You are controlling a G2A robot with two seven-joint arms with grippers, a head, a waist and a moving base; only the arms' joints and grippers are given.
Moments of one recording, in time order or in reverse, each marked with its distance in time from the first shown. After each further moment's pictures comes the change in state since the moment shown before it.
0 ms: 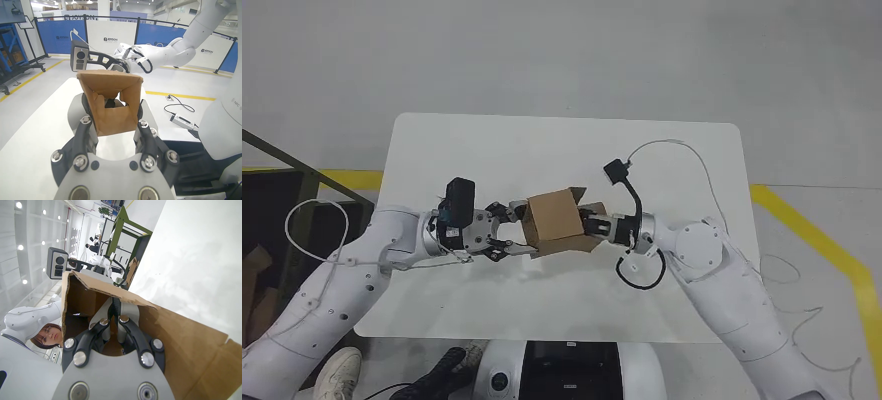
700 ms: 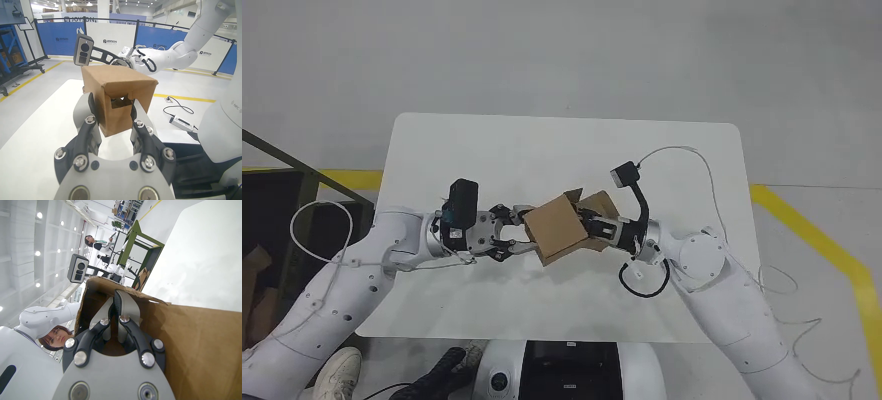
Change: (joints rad) left arm 0.004 -0.019 0.005 -0.001 -0.007 0.000 -0.012; right arm -0.054 0.001 0.005 -0.031 0.077 -0.083 -0.072
